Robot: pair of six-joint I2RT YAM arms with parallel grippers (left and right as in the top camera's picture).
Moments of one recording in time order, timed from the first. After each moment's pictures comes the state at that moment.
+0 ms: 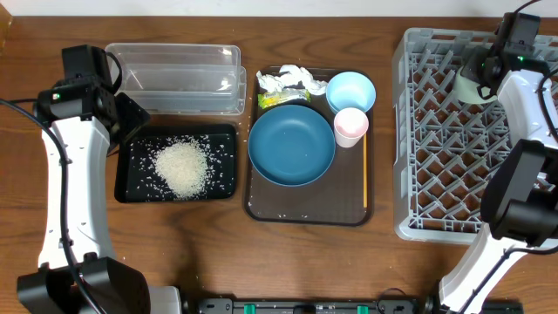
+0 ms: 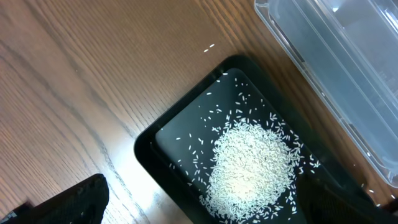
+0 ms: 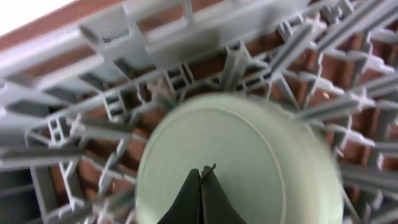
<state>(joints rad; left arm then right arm) 0.22 1.57 1.49 -1.18 -0.25 -0.64 -0.24 2.09 1.70 -0.55 0.11 0.25</state>
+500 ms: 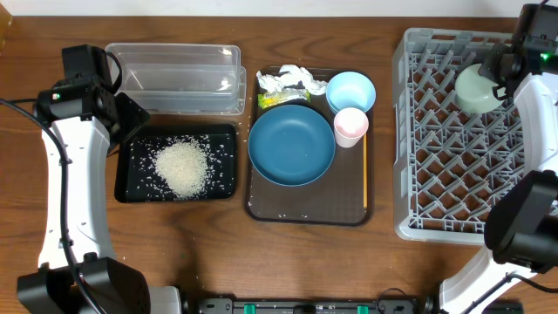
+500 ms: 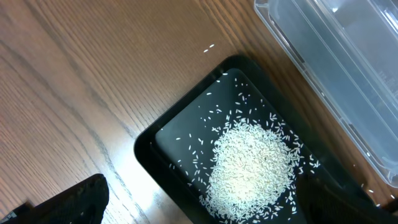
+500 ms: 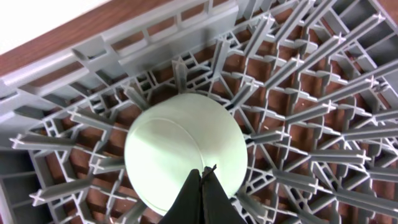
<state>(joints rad) 0.22 1.57 1.49 -1.18 -0.25 -0.64 -0.24 1.93 1.70 -0.68 0.23 0.27</state>
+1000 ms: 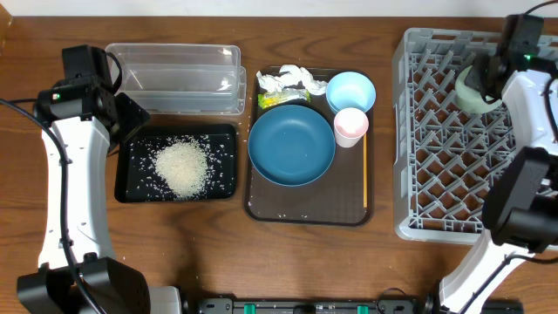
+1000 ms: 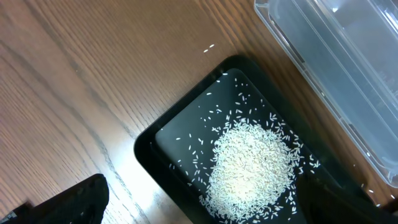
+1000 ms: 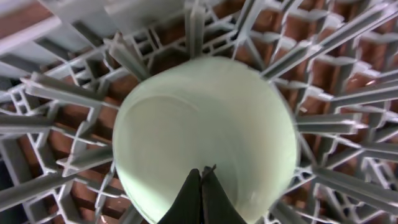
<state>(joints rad) 0.22 1.57 1.49 -1.18 -0.25 -0.64 -0.24 2.05 1.70 -0.68 0.17 0.27</state>
